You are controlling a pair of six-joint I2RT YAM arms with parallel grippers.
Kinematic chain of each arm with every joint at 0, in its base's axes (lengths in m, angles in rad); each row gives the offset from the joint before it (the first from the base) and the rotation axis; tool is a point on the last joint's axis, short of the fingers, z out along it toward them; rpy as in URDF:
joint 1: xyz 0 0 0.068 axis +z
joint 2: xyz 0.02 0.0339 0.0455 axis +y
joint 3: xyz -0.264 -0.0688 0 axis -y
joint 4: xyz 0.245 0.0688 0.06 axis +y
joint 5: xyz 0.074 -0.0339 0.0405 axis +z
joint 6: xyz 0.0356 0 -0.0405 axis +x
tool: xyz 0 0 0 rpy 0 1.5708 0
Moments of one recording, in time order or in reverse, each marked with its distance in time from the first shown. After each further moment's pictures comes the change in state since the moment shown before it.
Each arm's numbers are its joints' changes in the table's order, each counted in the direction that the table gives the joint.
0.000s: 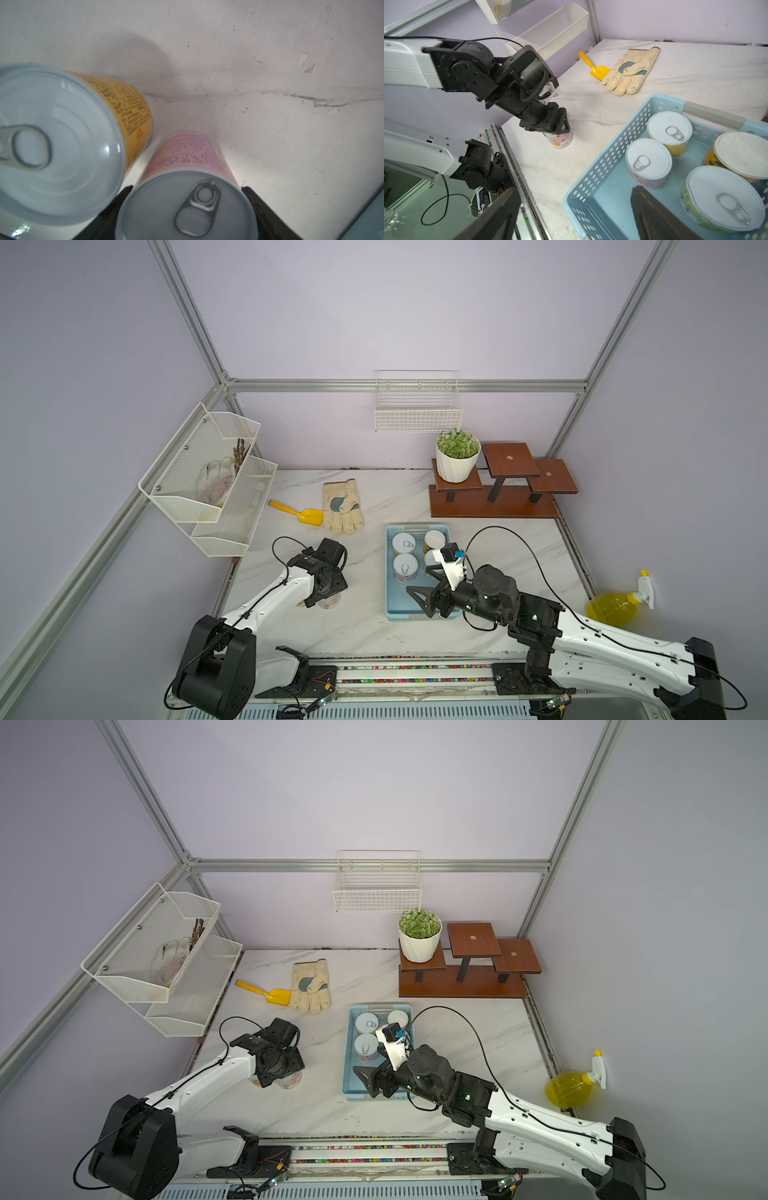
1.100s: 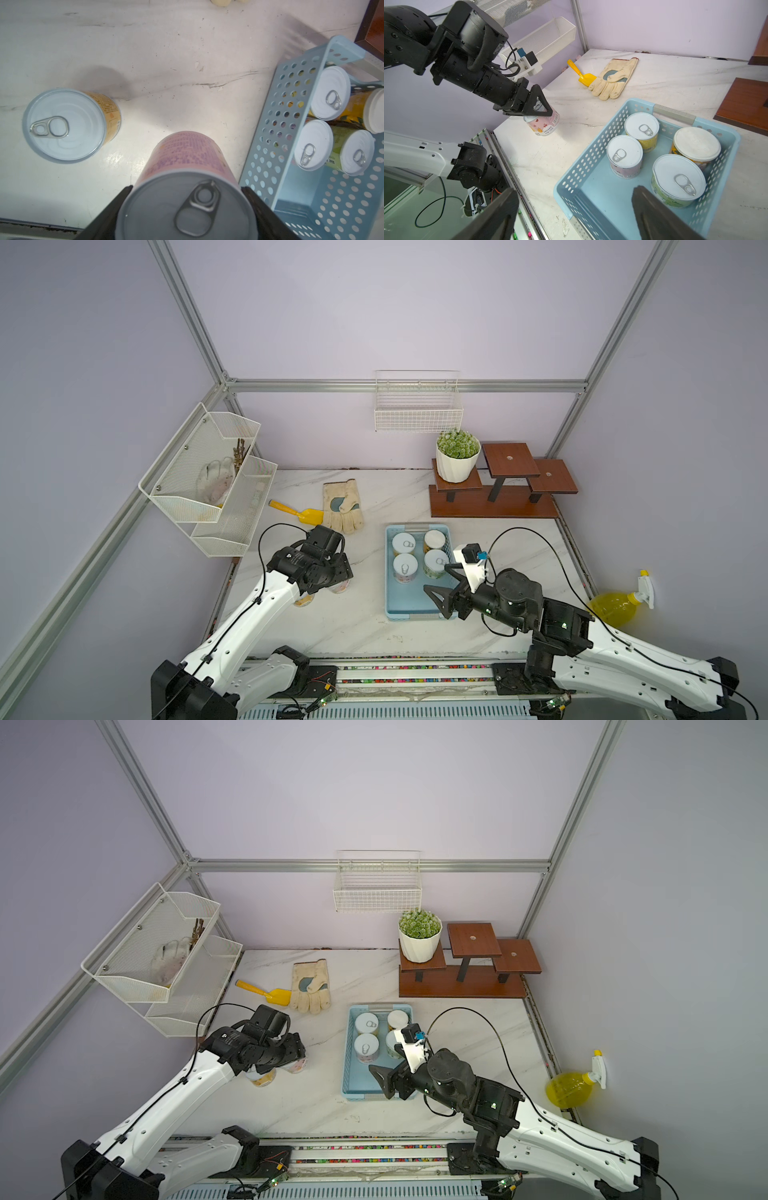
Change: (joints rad) left arm -0.103 -0.156 0.268 0.219 -0.097 0.070; right arm 0.000 -0.186 0.022 0.180 -0.072 -0.015
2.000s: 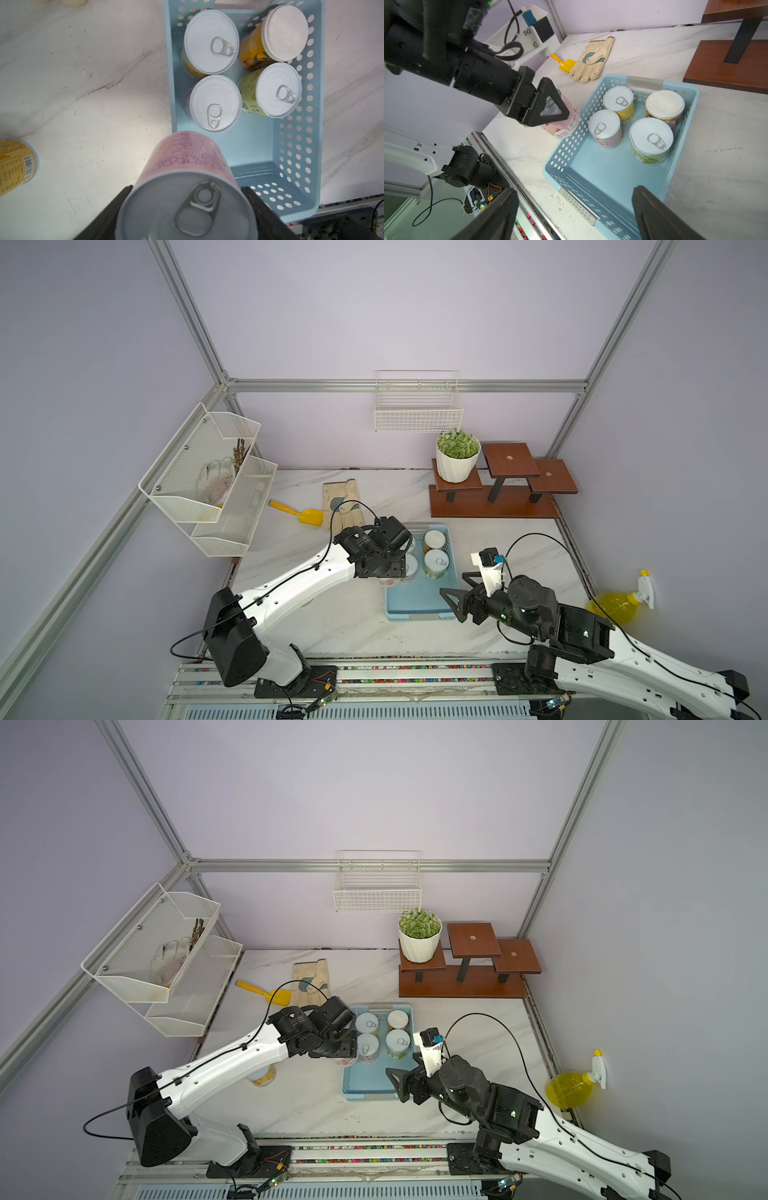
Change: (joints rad) left arm -0.415 0.394 0.350 0.003 0.070 -0.023; right arm 0.000 -0.122 0.005 0.230 -0.081 0.150
